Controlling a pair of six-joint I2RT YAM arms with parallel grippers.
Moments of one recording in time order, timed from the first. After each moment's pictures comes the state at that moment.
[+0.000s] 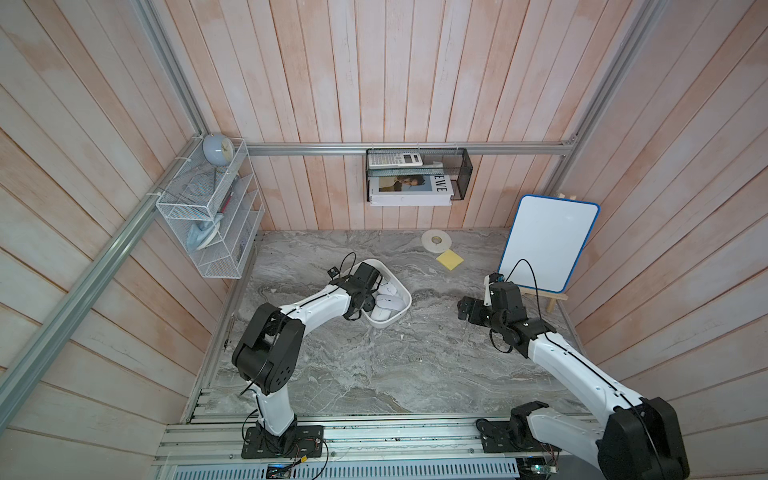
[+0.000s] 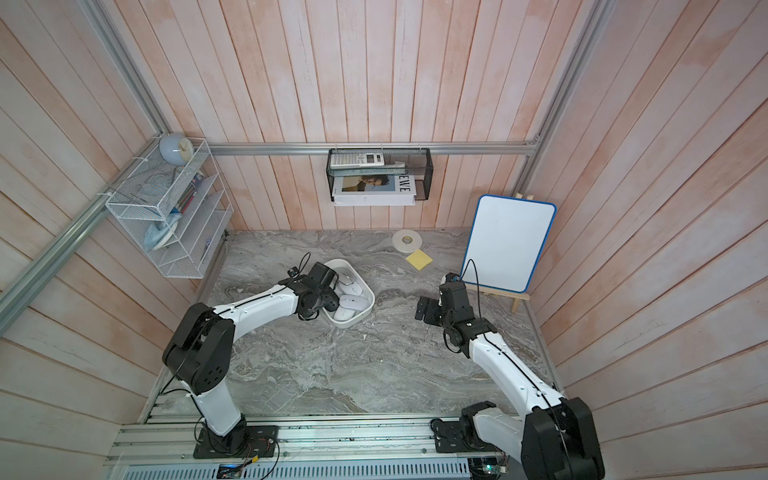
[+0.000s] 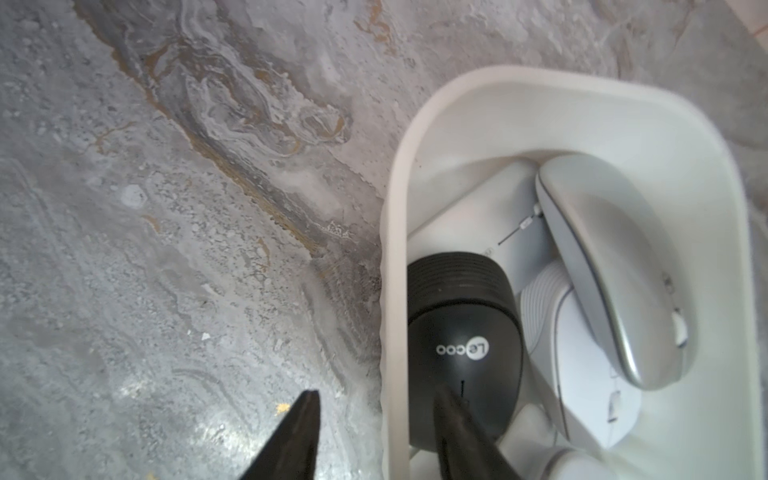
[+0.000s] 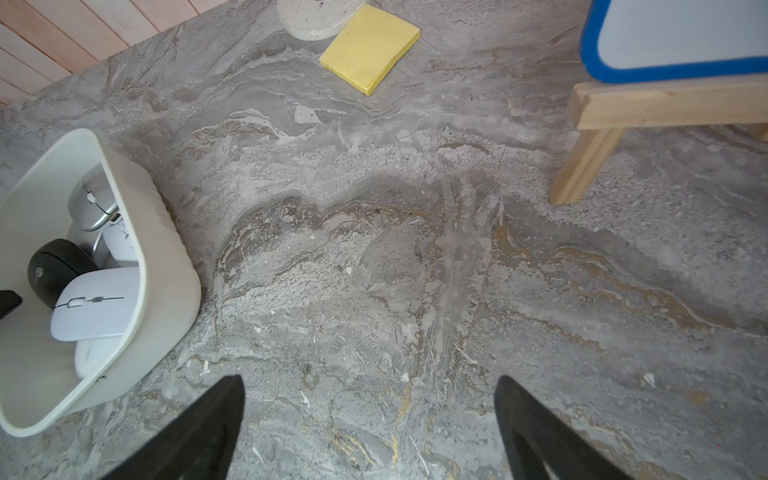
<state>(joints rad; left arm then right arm) -0.54 1.79 1.21 -0.55 -0.35 -1.08 0.31 1.13 0.67 -0.32 0.04 0.47</state>
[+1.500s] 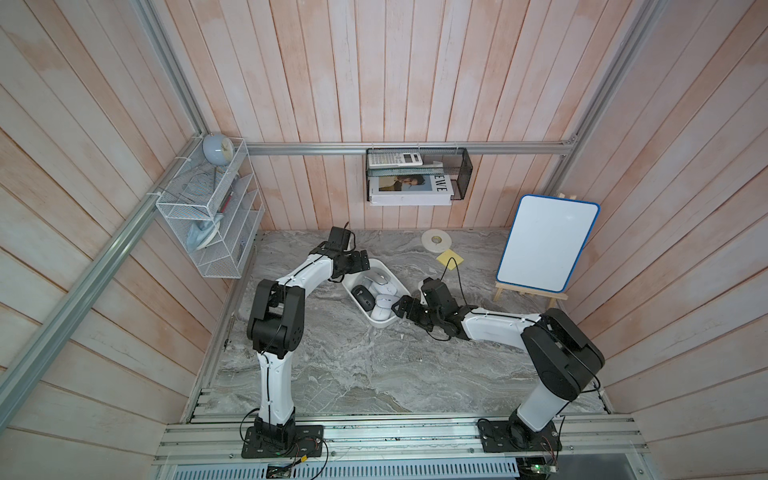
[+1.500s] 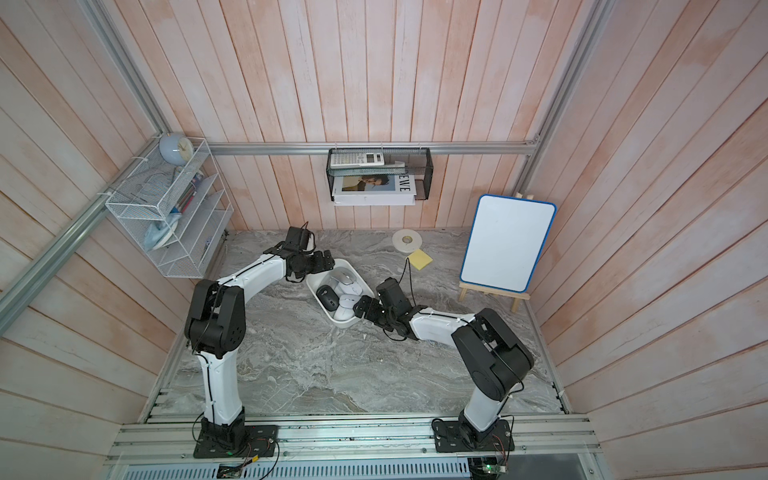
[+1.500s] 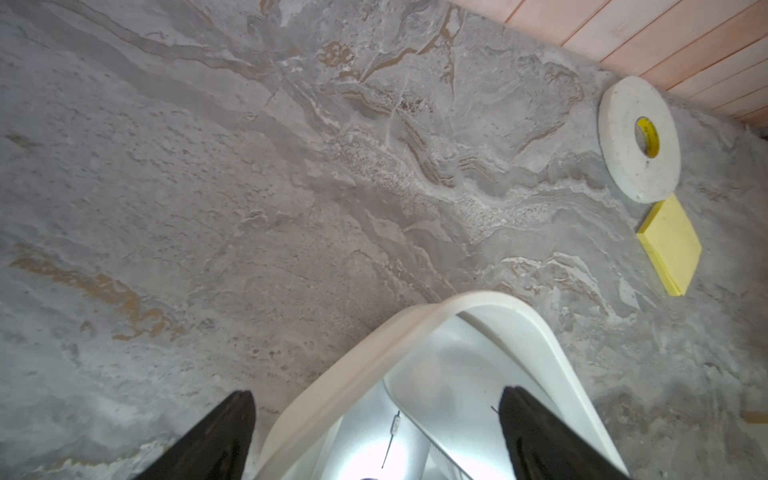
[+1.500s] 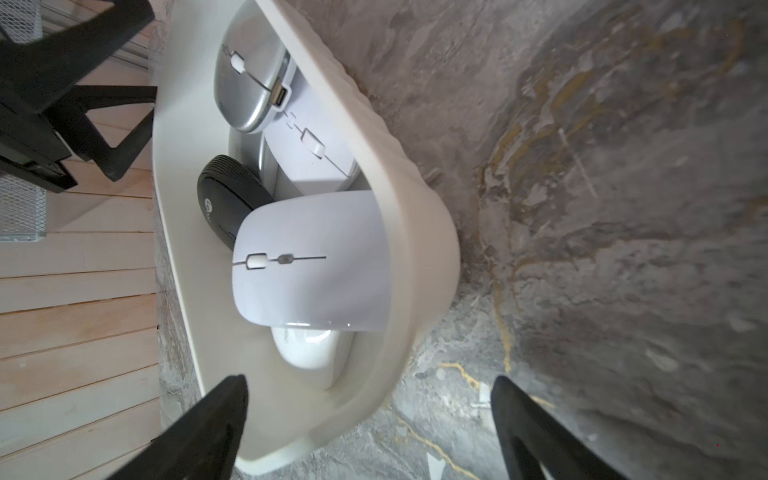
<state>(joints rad) -0.28 2.08 1.59 -0.41 0.15 -0.42 0.67 1.71 0.87 0.10 -0.20 0.96</state>
